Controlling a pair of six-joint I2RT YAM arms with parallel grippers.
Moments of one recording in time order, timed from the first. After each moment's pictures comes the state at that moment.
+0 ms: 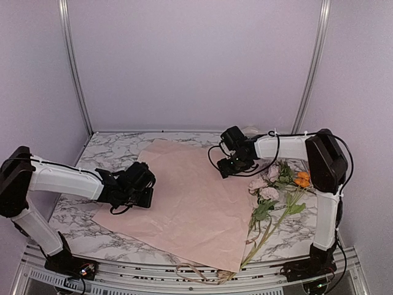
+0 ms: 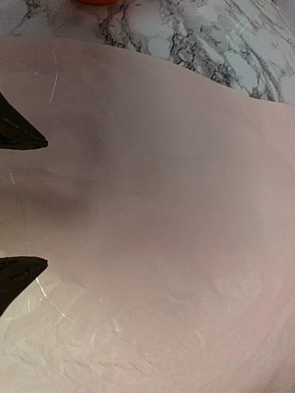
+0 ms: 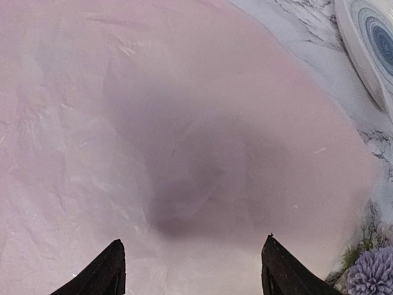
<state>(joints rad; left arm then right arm) -0.85 1.54 0.82 -0.26 -0.46 -0.54 0.60 2.01 1.44 -0.49 0.21 0.16</state>
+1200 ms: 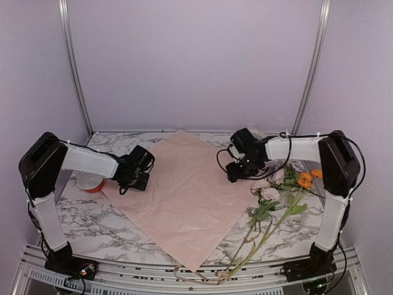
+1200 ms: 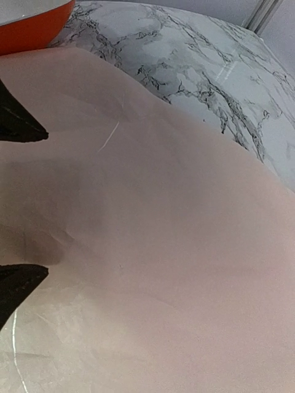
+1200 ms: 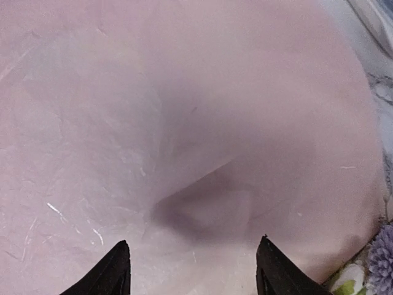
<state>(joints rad) -0.63 1.87 1.04 -0.26 -0.54 -0.28 0.56 1.96 1.33 -0.51 0.12 0.19</state>
